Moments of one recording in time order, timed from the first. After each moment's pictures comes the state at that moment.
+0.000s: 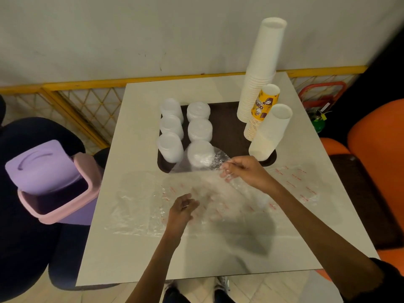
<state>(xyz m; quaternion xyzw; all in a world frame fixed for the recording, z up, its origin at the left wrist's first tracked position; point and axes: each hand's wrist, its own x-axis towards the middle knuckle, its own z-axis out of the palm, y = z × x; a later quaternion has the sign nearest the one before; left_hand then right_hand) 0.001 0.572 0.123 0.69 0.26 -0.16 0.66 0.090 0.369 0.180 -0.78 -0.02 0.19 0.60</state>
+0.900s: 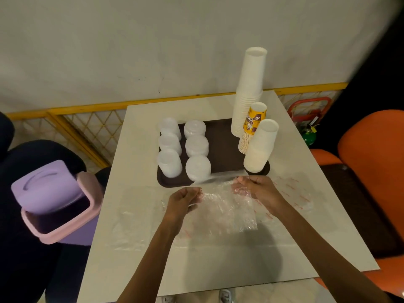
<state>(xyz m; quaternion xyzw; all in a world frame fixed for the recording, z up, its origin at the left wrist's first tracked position) 0.035 0.562 0.186 0.65 0.20 -0.15 0.72 0.052 0.344 0.194 -0.72 0.13 0.14 0.67</state>
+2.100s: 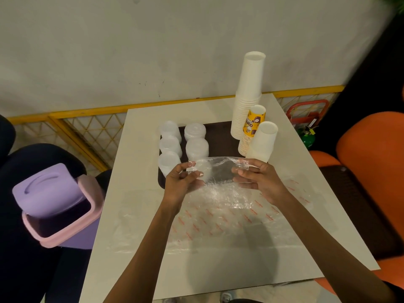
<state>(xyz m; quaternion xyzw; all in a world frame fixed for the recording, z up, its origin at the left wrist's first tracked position) 0.071 0.561 0.220 0.64 0.16 -0.07 0.75 0.065 0.346 0.229 -0.63 0.11 0.12 0.76</state>
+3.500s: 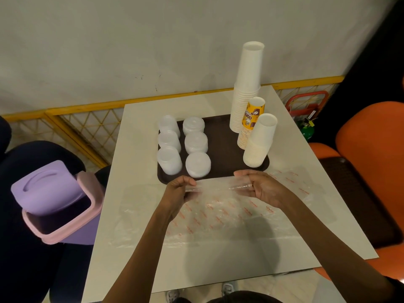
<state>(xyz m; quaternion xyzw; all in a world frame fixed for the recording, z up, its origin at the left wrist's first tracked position) 0.056 0.580 0.183 0.67 0.15 -0.15 0.71 0.056 0.338 0.205 -0.56 0.17 0.27 0.77</state>
